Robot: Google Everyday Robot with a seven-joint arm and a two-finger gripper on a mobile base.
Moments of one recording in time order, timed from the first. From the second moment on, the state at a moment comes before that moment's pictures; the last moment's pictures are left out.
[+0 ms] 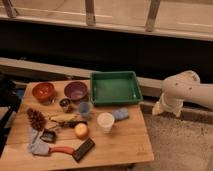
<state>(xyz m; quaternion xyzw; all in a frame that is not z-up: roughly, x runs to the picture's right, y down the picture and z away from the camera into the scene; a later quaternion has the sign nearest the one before) 0.324 0.129 0.729 -0.13 0.26 0.72 0.63</state>
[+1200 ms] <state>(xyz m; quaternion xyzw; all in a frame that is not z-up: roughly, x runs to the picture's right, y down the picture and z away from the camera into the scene) 0.210 0.116 0.774 -0.28 0.12 0.69 0.65</state>
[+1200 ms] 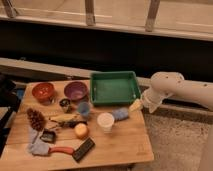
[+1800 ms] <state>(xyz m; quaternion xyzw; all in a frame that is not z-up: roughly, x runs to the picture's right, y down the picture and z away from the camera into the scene) 0.168 0.134 0.787 -0.30 0.11 0.66 0.68</state>
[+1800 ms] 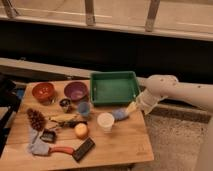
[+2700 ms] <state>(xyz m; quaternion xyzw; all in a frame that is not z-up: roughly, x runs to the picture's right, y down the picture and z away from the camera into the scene) 0.135 0.116 0.836 -0.33 0.05 0.64 0.70</state>
